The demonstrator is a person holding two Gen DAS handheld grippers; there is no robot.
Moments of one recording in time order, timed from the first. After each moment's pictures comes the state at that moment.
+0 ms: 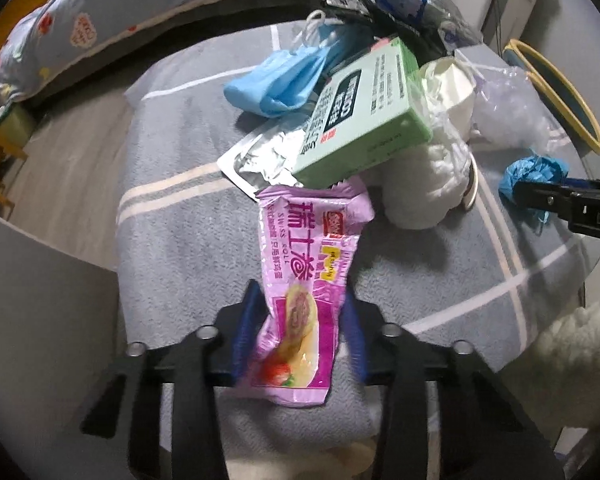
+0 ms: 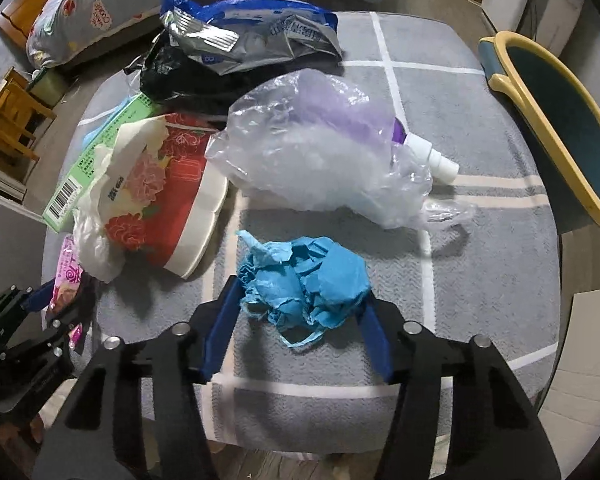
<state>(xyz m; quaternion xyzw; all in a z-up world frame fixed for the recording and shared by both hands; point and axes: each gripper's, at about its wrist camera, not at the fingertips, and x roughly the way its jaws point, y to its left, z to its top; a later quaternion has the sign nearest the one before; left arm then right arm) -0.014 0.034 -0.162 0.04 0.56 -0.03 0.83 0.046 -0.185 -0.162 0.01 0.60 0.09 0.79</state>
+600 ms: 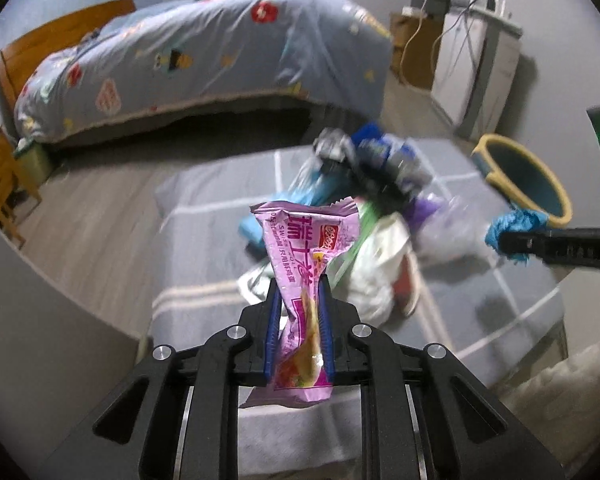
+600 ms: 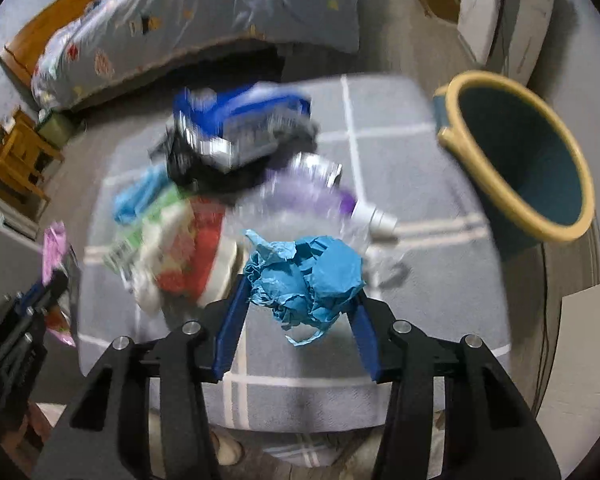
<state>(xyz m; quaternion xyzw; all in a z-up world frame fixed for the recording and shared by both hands) -0.021 0.017 -0.070 0.02 0.42 -0.03 0.91 0.035 -0.220 -0.082 0.06 0.54 0.08 0.84</state>
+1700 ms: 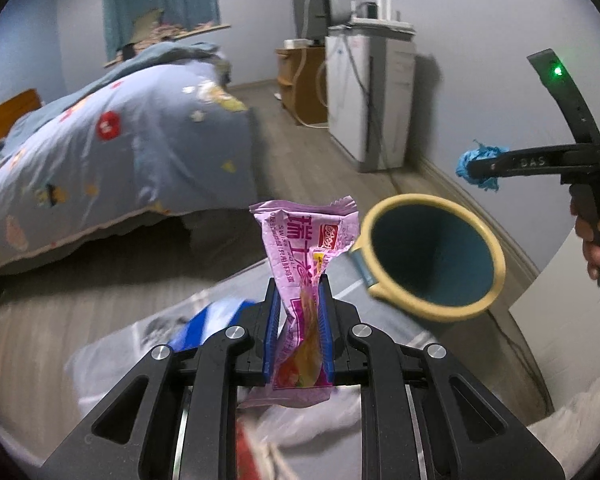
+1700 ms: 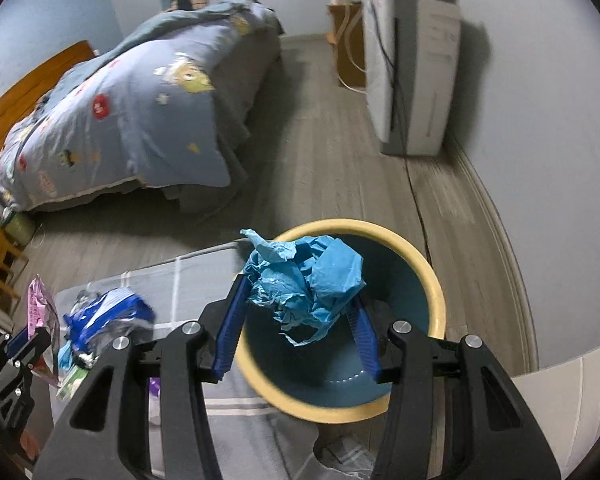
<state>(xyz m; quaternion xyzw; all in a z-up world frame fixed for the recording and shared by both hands) 0.103 -0.182 -0.003 0.11 0.35 -0.19 0.91 0.148 -0.456 0.008 0.09 0.44 -0.01 0.89</state>
